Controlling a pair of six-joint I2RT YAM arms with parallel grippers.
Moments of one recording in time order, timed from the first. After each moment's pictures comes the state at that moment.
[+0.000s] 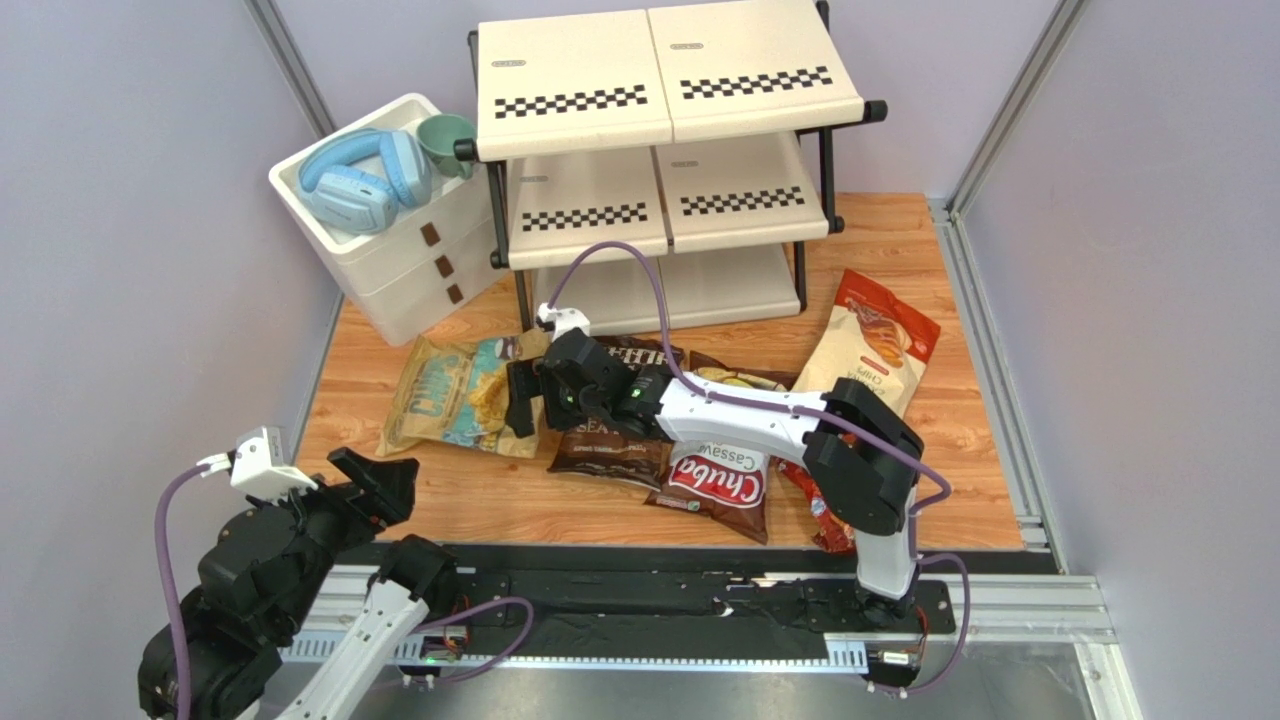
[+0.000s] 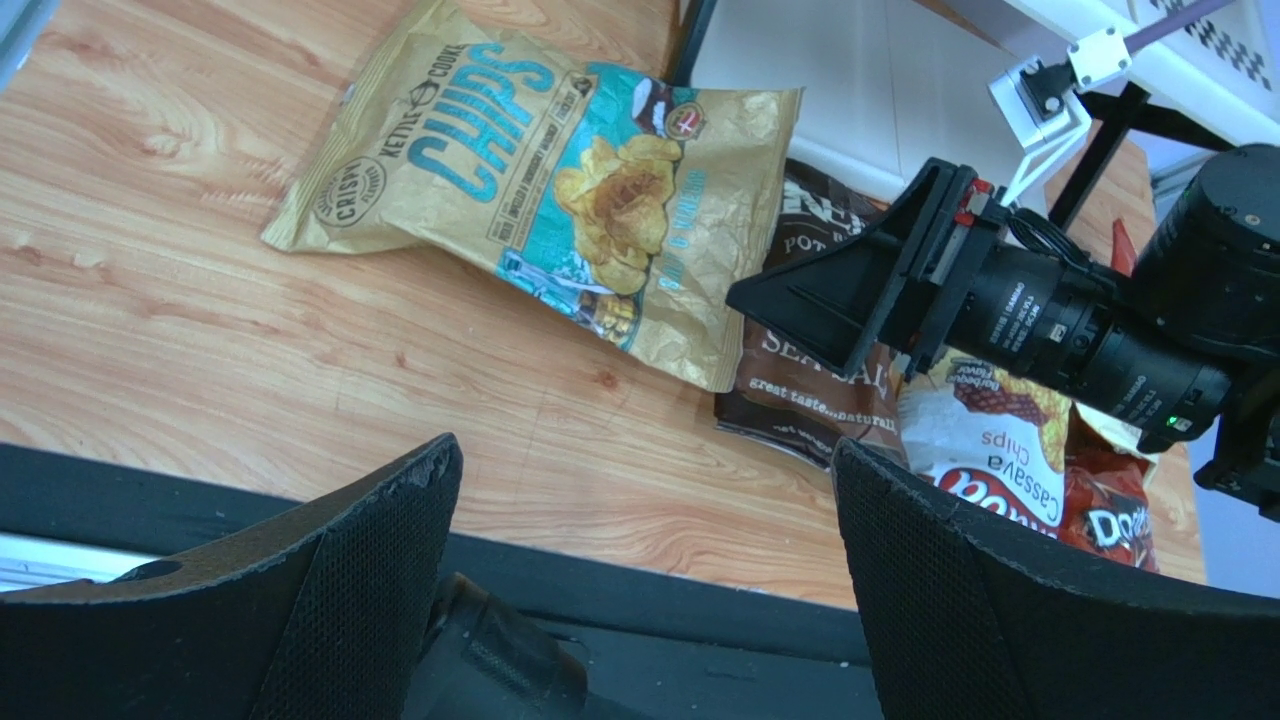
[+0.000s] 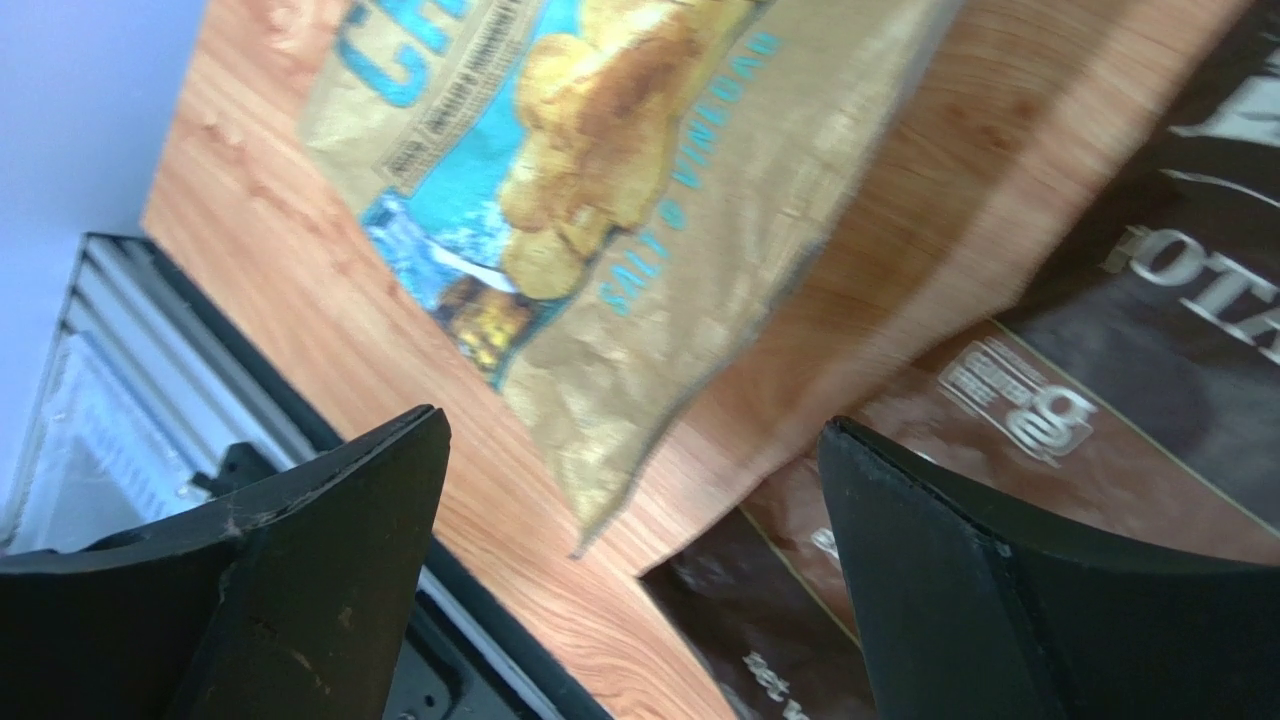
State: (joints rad) left arm -0.45 0.16 1.08 -1.30 -0.38 -0.67; right arm 1.08 1.92 1.44 -0.14 0.07 0.66
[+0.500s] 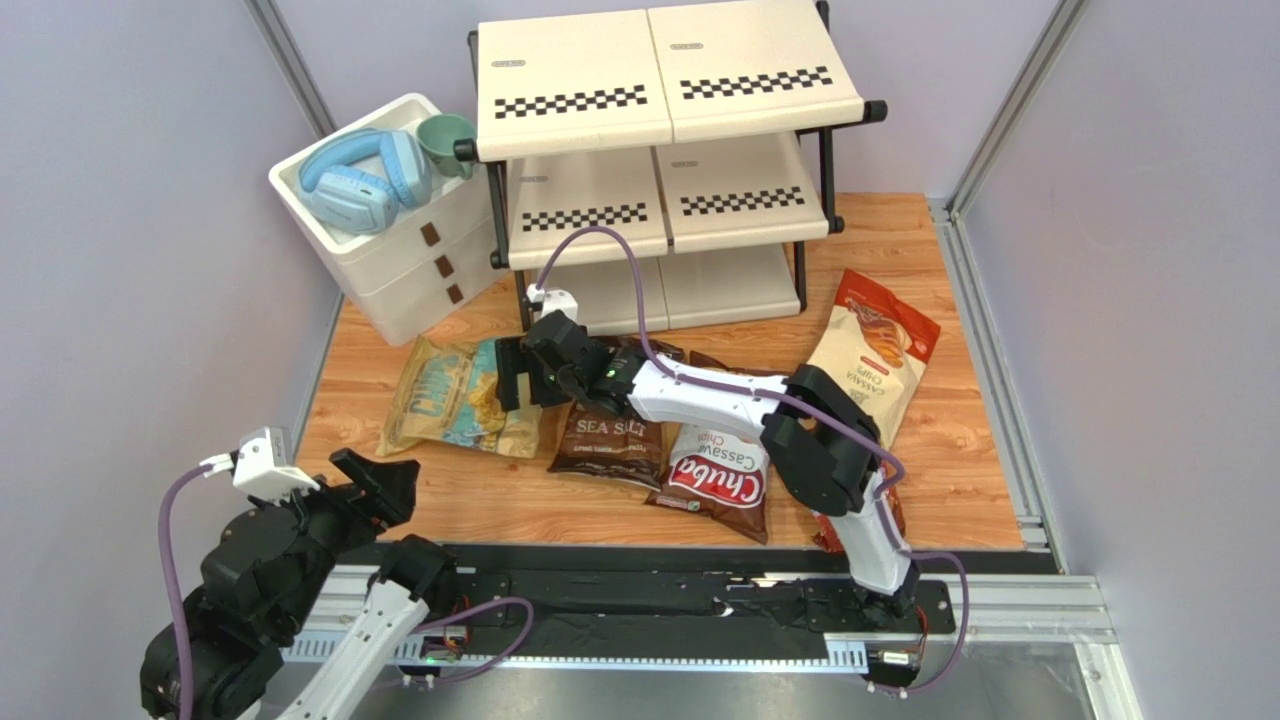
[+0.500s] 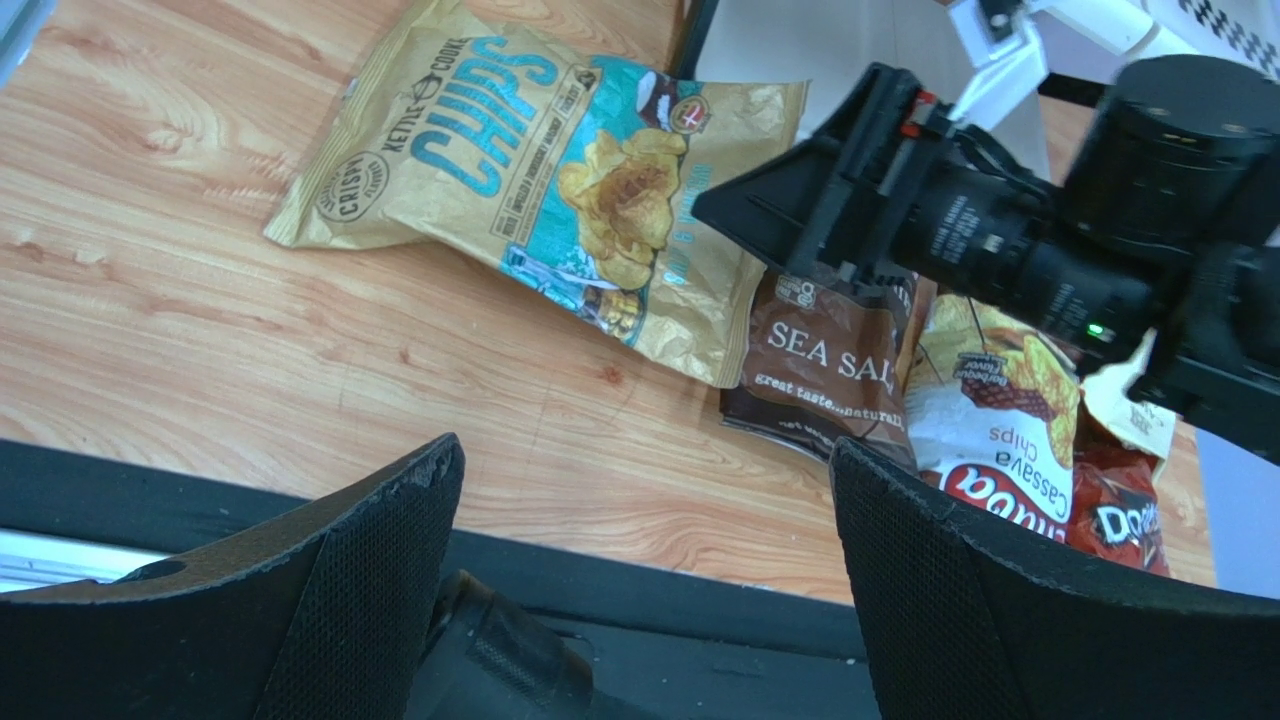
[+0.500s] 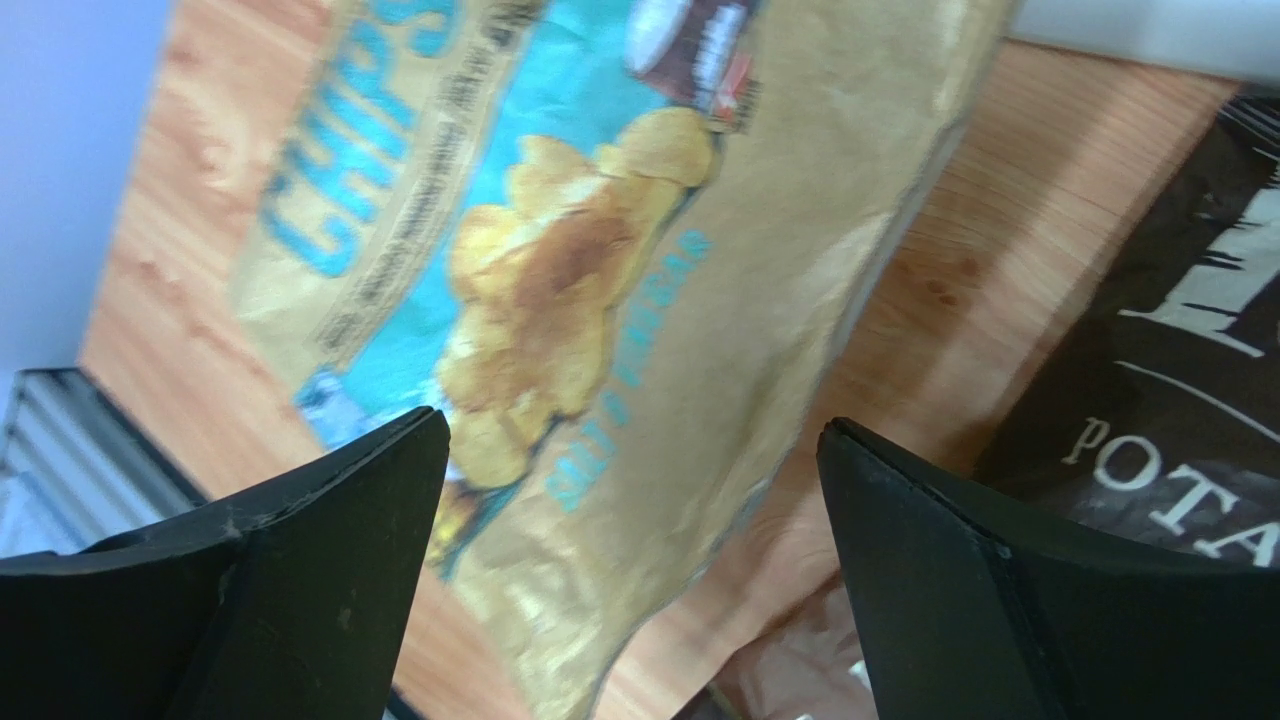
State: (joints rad) left arm -0.45 0.16 1.07 -1.31 -0.37 -0.67; right arm 1.04 2.07 1.61 -0.16 0.14 0.66
